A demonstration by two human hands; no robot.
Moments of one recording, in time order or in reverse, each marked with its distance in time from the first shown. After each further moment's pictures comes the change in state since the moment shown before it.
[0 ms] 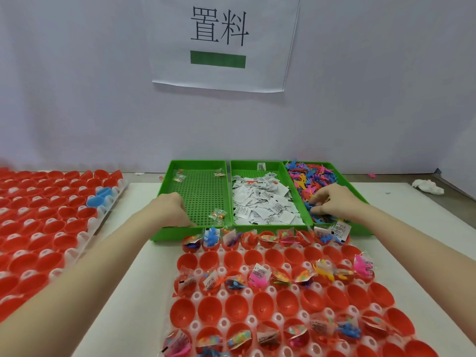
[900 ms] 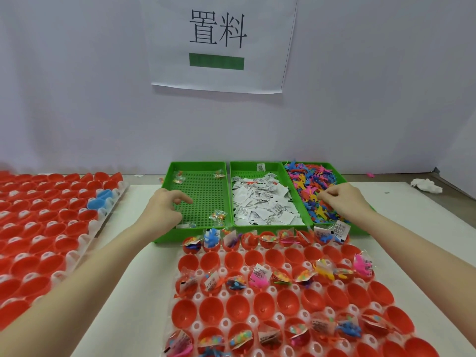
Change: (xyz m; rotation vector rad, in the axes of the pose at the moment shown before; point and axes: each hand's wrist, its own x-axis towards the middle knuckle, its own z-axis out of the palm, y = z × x) left_hand -0.007 -0.017 0.011 -0.422 0.271 0.162; right_hand -0.007 0.007 0.005 0.076 0.262 0.070
